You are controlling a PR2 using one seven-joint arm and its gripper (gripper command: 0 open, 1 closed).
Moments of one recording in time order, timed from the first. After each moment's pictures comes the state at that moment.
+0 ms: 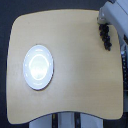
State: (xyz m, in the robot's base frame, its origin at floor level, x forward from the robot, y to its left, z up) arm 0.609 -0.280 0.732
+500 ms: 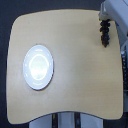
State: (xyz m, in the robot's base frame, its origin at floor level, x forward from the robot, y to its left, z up) arm 0.609 -0.275 0.780
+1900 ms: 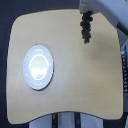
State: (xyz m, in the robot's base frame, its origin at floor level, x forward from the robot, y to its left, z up) arm 0.576 -0.138 0.935
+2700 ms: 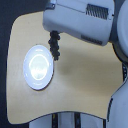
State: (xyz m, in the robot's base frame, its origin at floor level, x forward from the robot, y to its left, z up) arm 0.526 0.031 0.919
